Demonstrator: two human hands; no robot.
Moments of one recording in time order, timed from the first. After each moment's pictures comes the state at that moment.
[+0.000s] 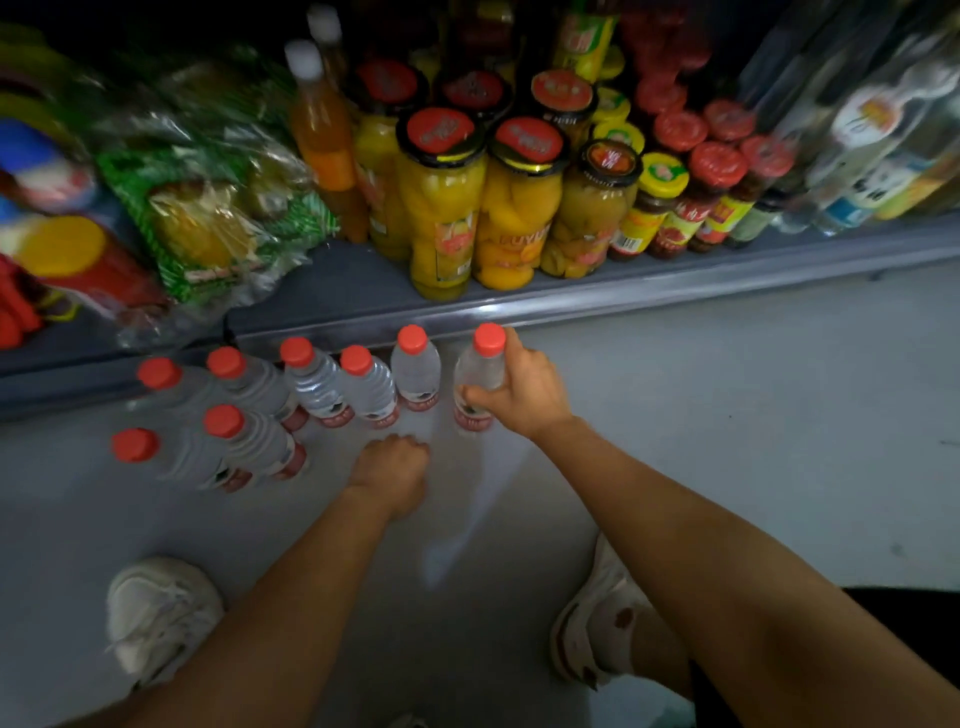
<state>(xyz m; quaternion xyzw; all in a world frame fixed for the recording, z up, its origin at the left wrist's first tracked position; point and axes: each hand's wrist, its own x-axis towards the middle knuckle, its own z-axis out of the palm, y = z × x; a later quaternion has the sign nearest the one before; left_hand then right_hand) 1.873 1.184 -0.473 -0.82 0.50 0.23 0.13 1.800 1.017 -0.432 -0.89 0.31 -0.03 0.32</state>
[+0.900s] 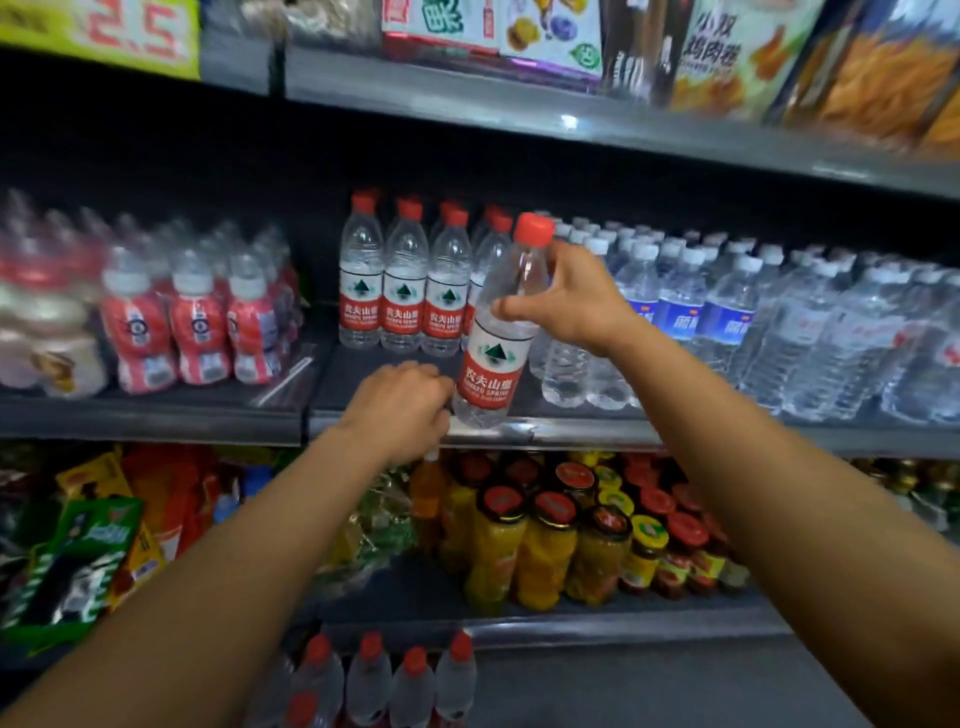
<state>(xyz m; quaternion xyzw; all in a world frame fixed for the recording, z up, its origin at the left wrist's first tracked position) 1.989 1.185 -0.078 -0.85 0.48 -0.20 -0.05 1.903 1.026 0.021 -0.90 0.08 -0.29 0.31</state>
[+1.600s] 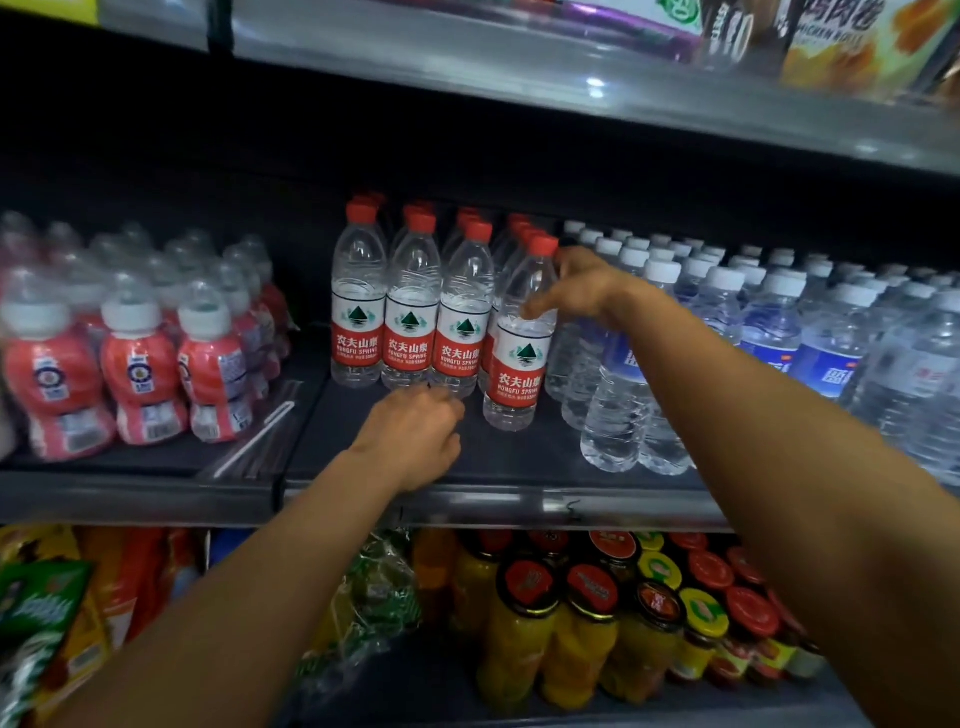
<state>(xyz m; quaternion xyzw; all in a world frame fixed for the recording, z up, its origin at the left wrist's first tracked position) 2.085 1.127 -0.096 -0.86 0.47 -0.16 -0.07 2.051 0.923 0.027 -0.90 0.21 -0.16 0.34</state>
